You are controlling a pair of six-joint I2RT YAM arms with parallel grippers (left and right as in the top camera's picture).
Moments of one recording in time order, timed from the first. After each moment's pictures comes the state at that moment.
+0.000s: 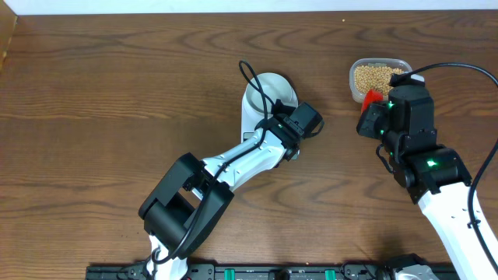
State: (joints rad) left arm -0.78 1.97 1.29 -0.60 -0.30 -0.56; right arm 0.23 1.16 0.96 -0.51 0.16 0.44
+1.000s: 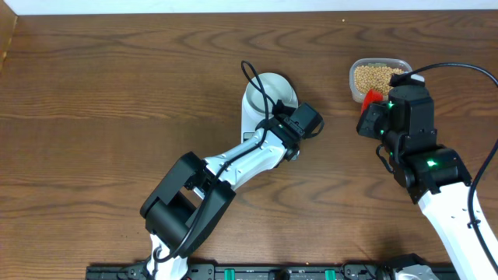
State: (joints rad) left arm -0.78 1.98 1.29 -0.60 -0.31 -0.54; right arm 0.23 1.16 0.96 -0.51 0.16 0.45
